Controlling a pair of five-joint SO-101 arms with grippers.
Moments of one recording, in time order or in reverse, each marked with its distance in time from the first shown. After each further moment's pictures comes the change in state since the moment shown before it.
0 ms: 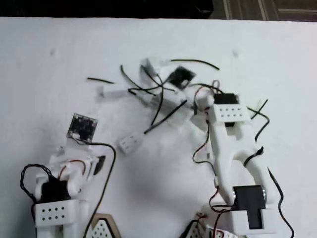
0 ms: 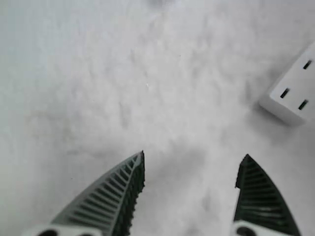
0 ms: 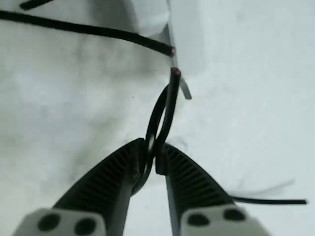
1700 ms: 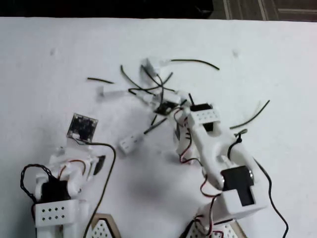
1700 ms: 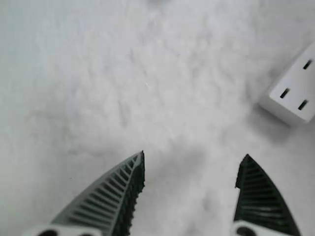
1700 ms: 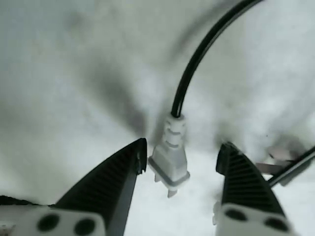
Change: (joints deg) left arm 0.0 0.0 0.0 0.0 0.0; right arm -7.2 12.0 6.4 13.1 -13.9
